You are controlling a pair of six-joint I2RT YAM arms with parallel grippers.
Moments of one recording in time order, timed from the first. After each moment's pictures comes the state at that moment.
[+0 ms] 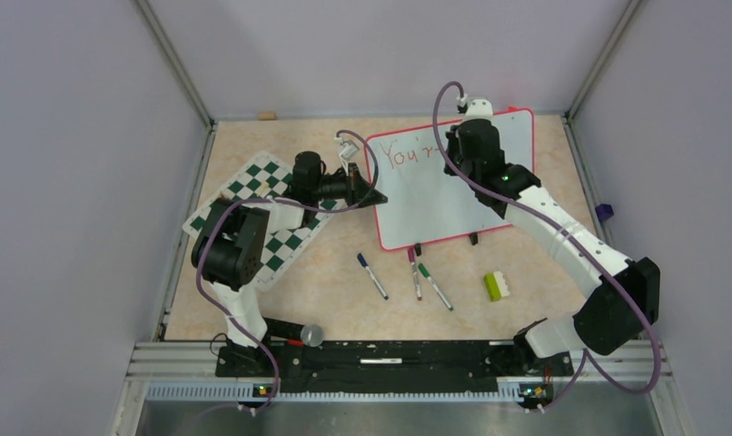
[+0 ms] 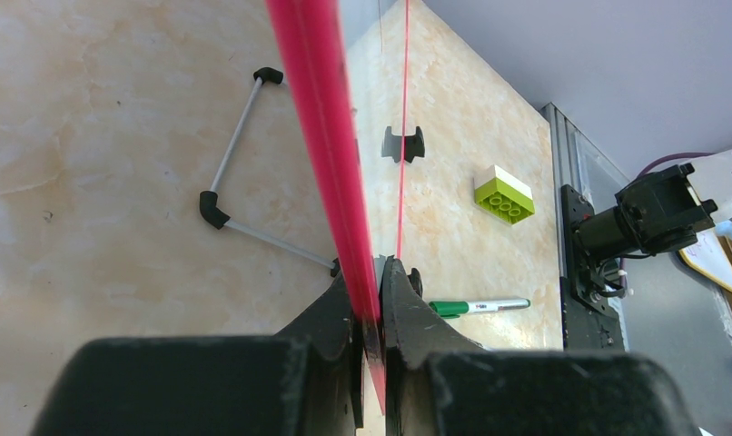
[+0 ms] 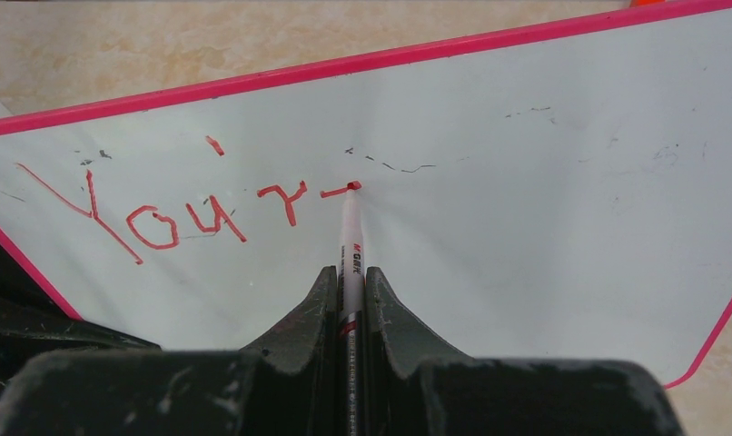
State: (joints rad) left arm -0.34 1.87 0.99 0.67 1.02 -0.40; right arm 0.51 1.41 1.28 -0.32 0.35 0.26
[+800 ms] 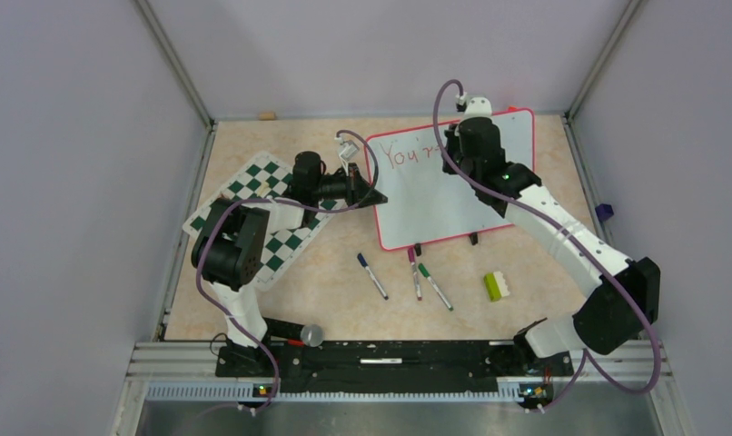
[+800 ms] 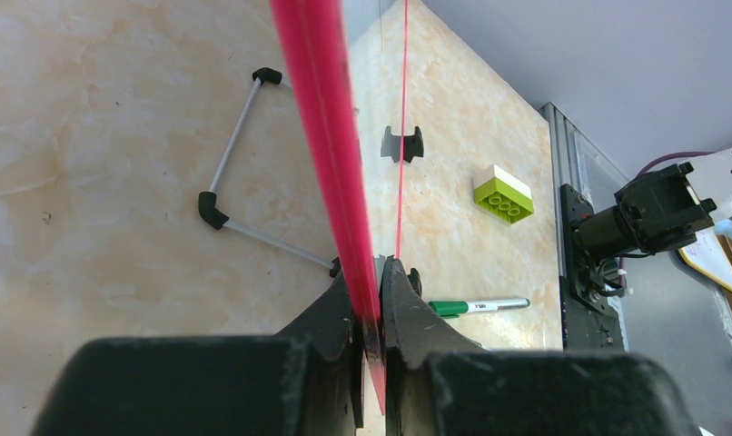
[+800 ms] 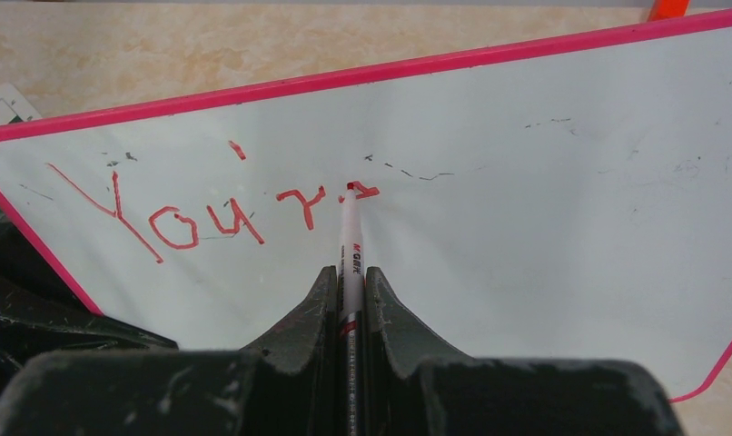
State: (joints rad) left arm -0.34 1.87 0.98 0.67 1.02 -0.40; right arm 0.51 1.41 1.29 -0.32 0.32 0.26
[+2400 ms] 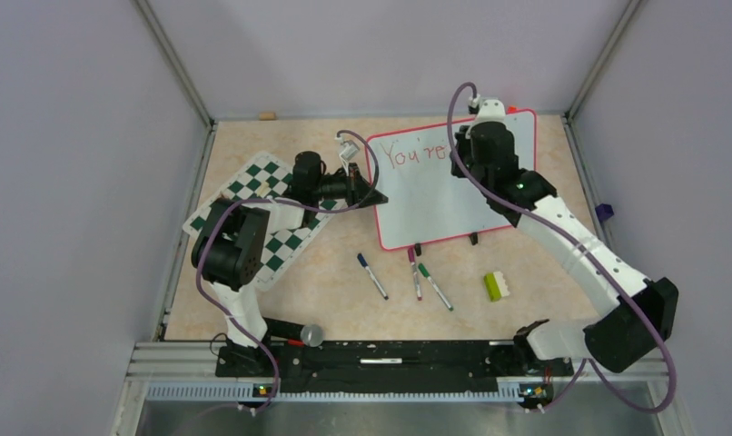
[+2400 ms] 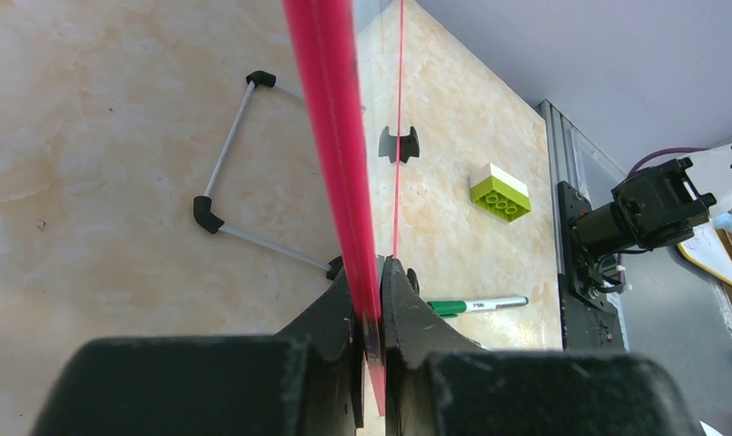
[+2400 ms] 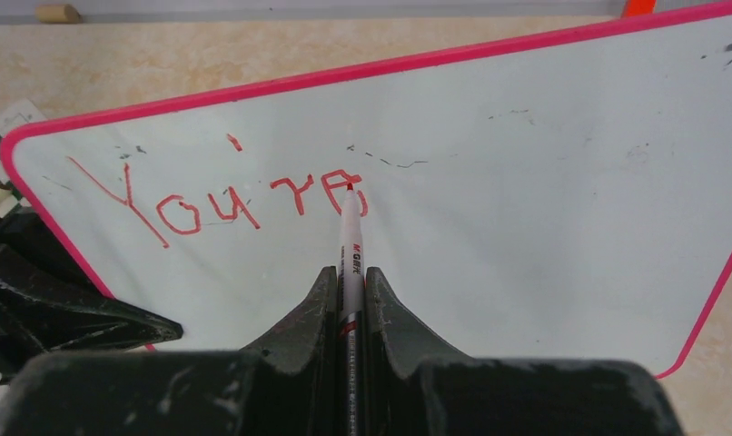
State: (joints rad) left arm -0.34 1.87 0.98 0.68 1.03 -0.40; right arm 0.51 1.33 1.26 -0.35 0.33 0.27
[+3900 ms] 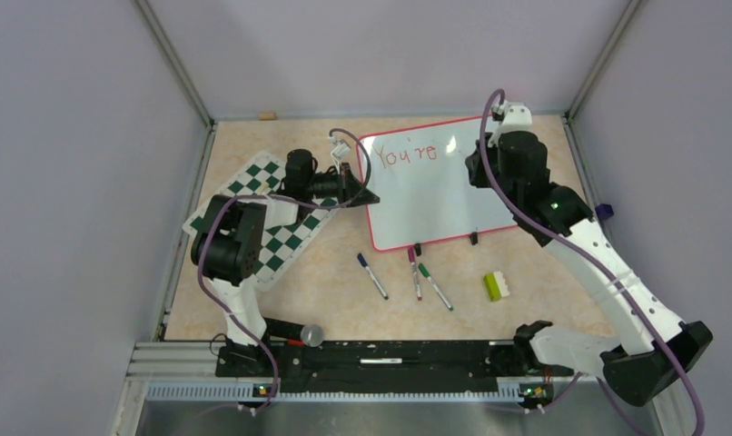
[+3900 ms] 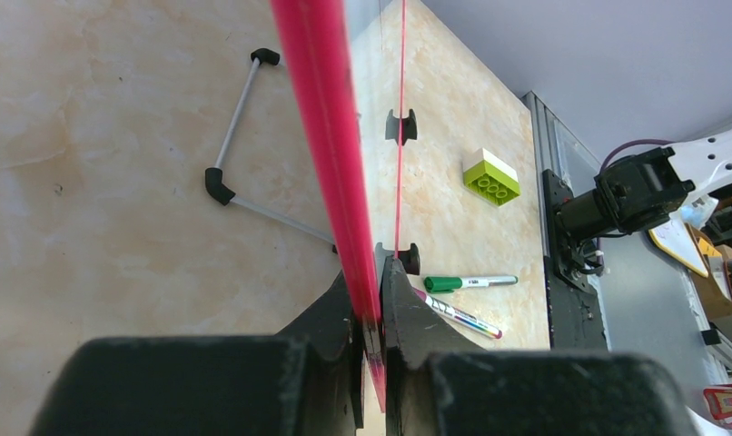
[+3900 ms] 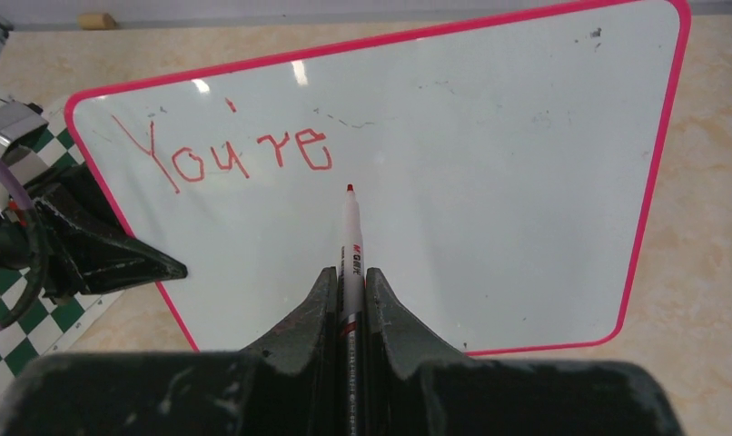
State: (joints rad) left arm -0.28 1.91 1.00 0.65 1.12 -0.40; right arm 0.51 1.11 1.23 -0.50 0.32 0.27
